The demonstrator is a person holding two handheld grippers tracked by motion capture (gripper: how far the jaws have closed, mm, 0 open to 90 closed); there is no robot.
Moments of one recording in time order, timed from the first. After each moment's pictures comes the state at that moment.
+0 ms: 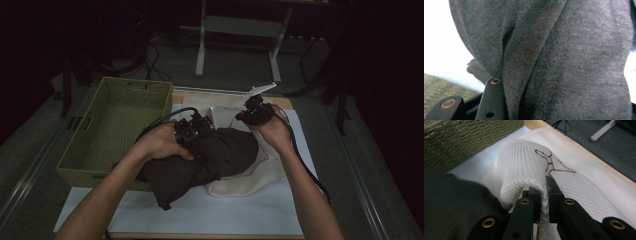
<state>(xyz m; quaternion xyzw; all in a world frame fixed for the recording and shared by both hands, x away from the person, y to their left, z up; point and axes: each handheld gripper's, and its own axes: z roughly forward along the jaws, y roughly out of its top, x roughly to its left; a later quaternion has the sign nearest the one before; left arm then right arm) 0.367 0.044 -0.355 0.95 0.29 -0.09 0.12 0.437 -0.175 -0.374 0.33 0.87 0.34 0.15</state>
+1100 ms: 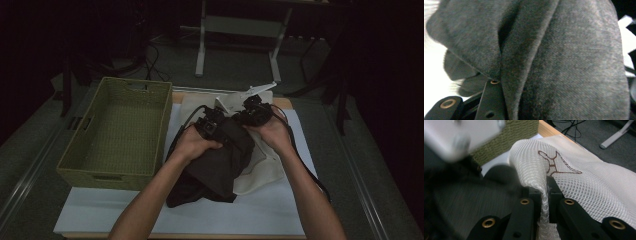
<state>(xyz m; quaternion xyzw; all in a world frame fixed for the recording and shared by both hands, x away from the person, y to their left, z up) 0.409 0.005 -0.395 0.86 0.42 -0.08 0.29 0.424 -0.167 -0.361 0.30 0.87 0.37 0.13</state>
